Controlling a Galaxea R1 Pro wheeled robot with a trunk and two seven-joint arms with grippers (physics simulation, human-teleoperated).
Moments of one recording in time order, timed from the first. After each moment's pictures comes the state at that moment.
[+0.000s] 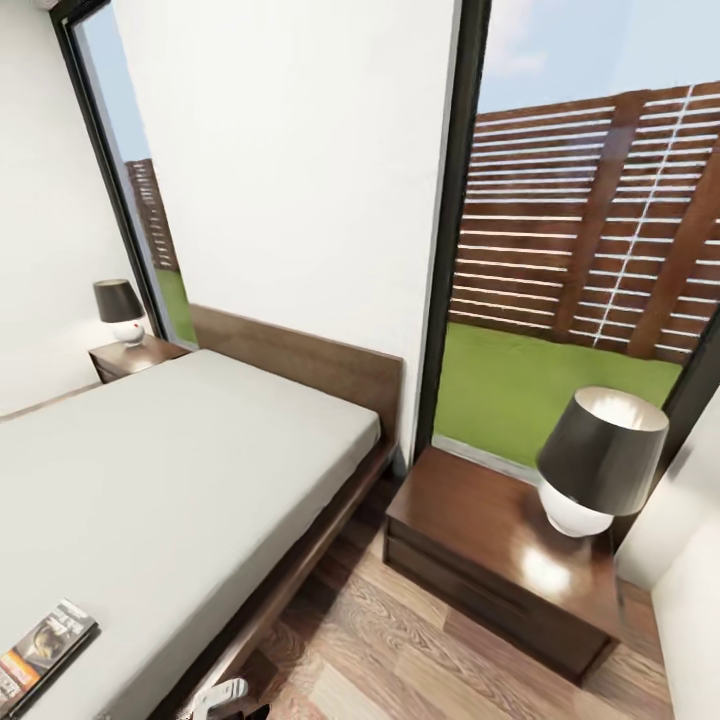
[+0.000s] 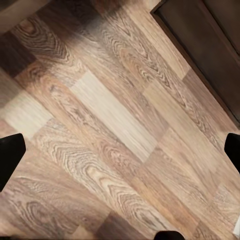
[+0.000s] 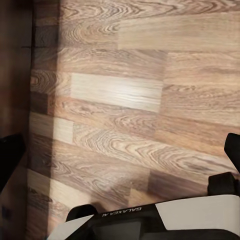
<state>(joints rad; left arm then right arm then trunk) -0.43 0.07 -0.26 -0.02 0.64 -0.15 -0.43 -0.39 -0.25 -0.05 0.07 -0.51 0.02 0.61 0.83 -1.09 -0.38</state>
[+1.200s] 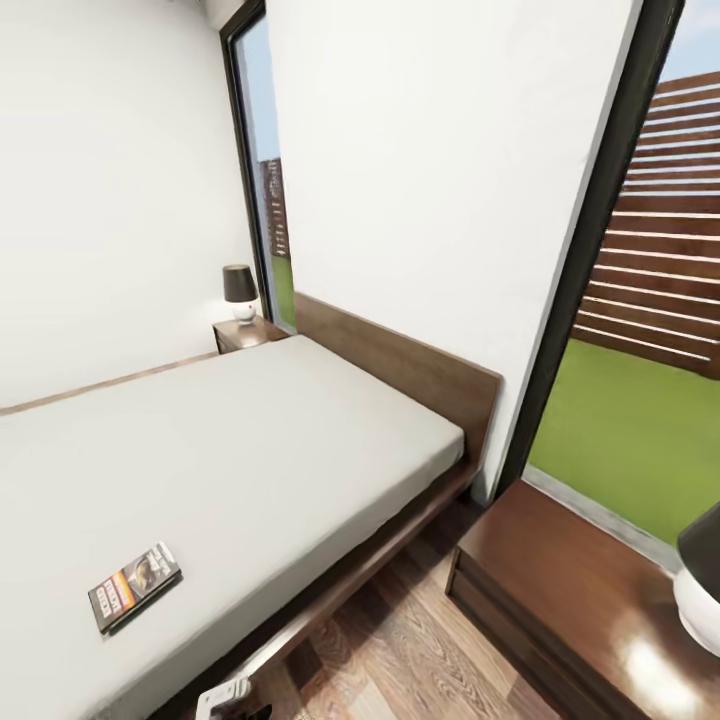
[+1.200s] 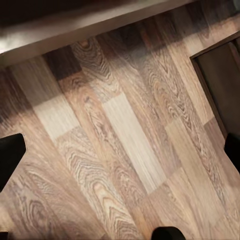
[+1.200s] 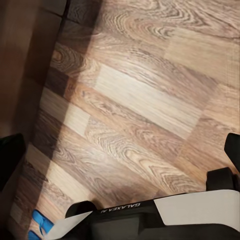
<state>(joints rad) -0.43 0.06 -0.26 -0.02 0.64 -0.15 -0.43 -0.39 -0.25 -0.05 0.07 -0.51 0.02 0.61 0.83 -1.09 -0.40</state>
